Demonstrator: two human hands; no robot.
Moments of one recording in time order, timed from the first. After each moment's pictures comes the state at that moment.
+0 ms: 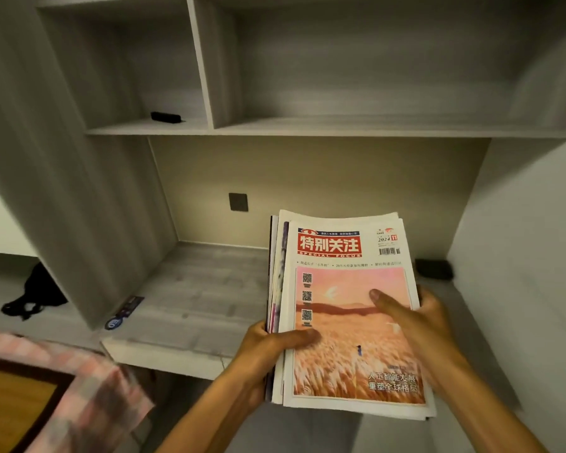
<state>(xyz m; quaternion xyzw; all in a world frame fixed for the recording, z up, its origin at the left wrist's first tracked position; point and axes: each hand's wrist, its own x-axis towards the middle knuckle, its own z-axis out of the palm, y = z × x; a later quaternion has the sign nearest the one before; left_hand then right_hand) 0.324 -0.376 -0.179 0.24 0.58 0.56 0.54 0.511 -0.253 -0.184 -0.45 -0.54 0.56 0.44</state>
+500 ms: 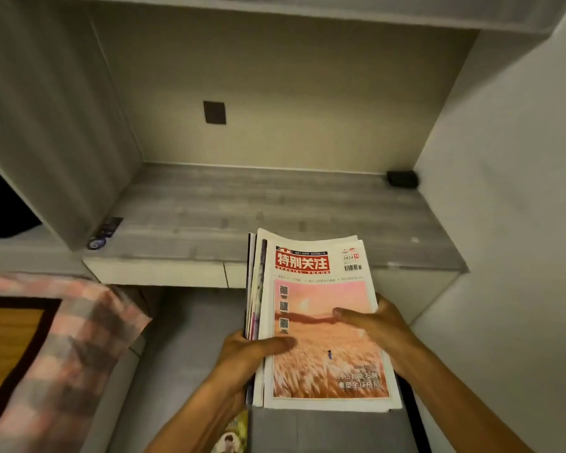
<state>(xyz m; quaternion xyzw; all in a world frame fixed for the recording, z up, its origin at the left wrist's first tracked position) 0.250 -0.557 -0.325 0.17 0.60 0.48 0.61 0.457 -0.439 -0.334 -0.54 -0.52 0.61 0.26</state>
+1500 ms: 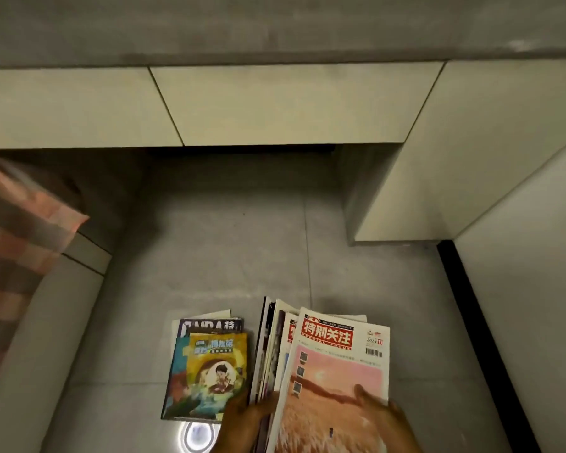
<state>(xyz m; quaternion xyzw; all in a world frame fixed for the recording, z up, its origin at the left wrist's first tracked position) 0.299 -0.609 -0.902 0.04 0.71 0.39 0.59 0.521 -0.552 -0.944 -0.68 -0.22 0.67 0.20</state>
